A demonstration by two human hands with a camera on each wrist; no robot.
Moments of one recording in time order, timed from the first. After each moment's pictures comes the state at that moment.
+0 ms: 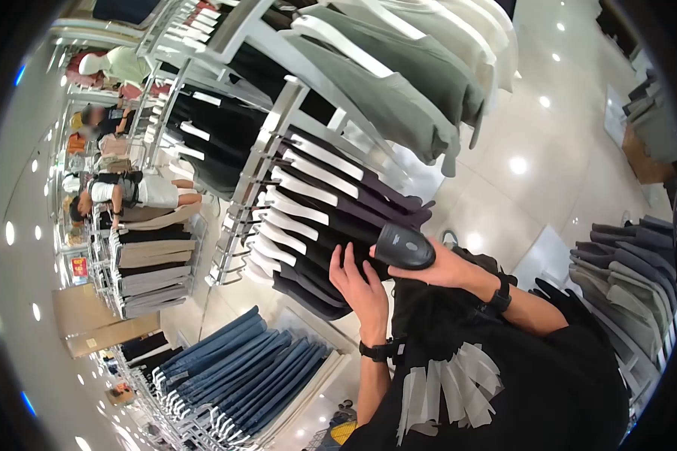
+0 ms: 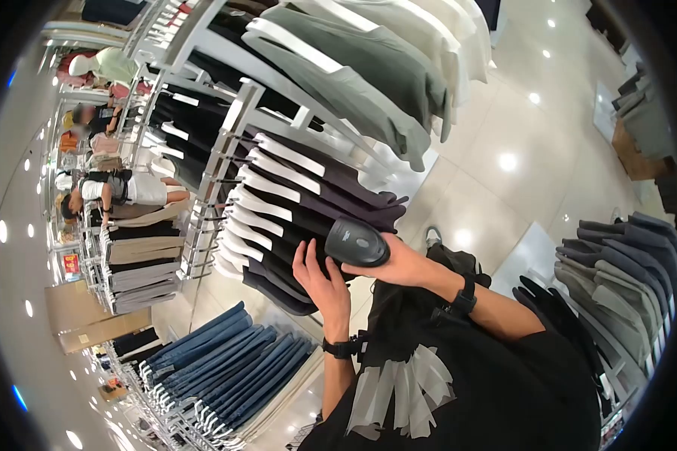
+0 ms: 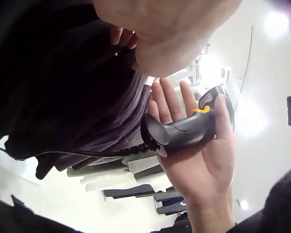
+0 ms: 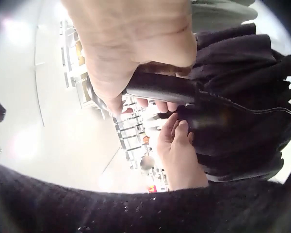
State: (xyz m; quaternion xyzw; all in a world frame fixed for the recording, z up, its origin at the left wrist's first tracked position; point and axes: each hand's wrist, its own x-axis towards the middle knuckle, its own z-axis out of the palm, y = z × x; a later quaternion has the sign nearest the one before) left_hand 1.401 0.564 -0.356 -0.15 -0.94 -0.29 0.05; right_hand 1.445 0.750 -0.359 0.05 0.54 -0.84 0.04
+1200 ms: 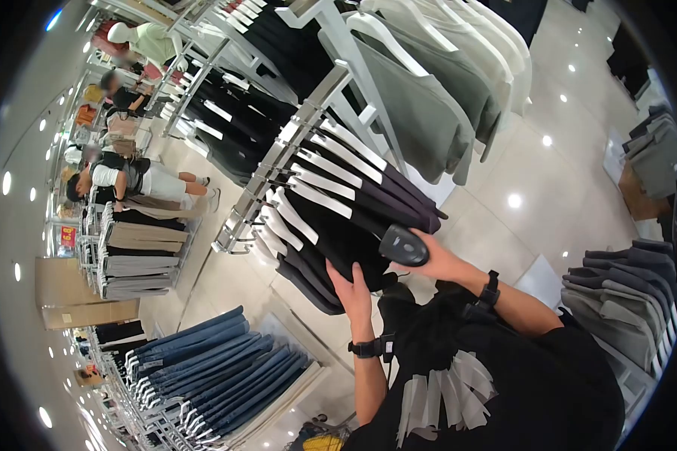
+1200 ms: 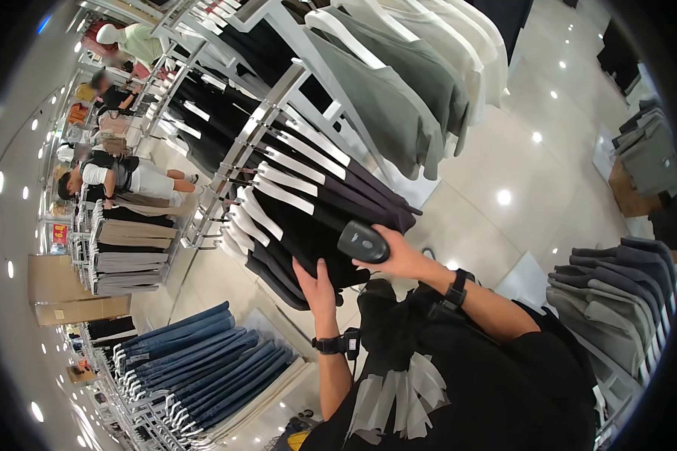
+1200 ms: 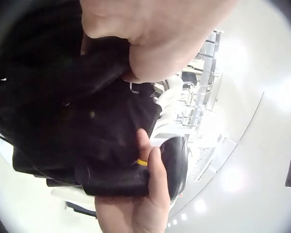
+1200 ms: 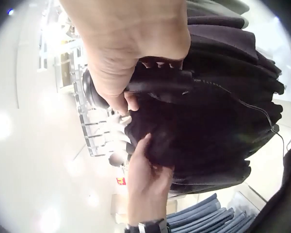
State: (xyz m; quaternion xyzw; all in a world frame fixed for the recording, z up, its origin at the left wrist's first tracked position) left_hand 1.393 0.510 -0.401 0.03 -0.84 -0.54 -0.01; right_hand 1.442 0.725 -0.406 0.05 0.67 -0.74 0.00
